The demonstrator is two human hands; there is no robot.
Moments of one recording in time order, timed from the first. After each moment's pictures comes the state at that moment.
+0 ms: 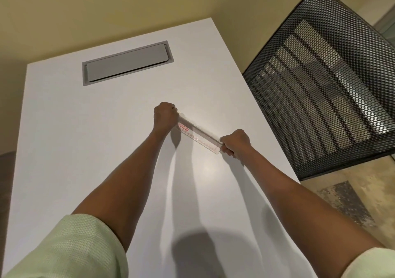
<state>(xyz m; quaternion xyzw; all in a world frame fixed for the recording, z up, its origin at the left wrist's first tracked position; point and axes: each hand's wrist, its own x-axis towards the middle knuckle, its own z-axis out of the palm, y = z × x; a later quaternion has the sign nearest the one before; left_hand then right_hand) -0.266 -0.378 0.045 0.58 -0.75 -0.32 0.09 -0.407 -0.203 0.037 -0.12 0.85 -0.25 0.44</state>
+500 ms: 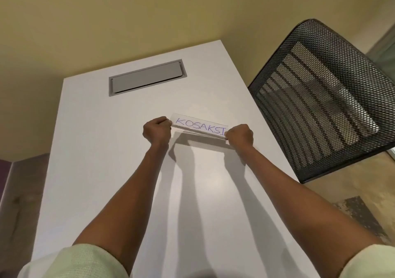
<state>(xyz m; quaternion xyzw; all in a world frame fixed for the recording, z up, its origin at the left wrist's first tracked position) -0.202 -0.335 0.089 0.67 -0.47 -0.45 0.36 -0.392 -0.207 0.077 -0.19 0.87 -0.30 0.33</state>
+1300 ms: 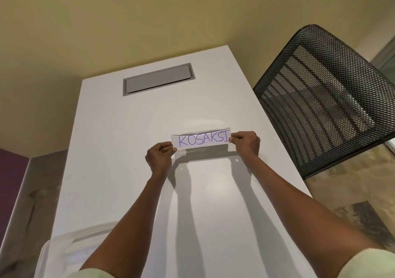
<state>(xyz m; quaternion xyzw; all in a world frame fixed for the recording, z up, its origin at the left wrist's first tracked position) -0.127 -0.252 0.075 0.67 -0.50 -0.45 0.33 -0.366 -0.158 0.076 -0.21 0.82 -0.45 0.28</state>
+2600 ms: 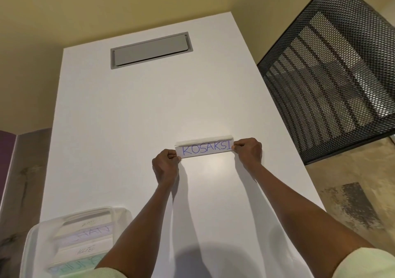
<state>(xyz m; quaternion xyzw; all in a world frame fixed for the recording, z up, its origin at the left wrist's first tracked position) -0.121 -0.197 0.008 0.71 -0.55 -0.39 0.20 -0.356 -0.117 0.006 -0.20 0.87 -0.33 0.32</state>
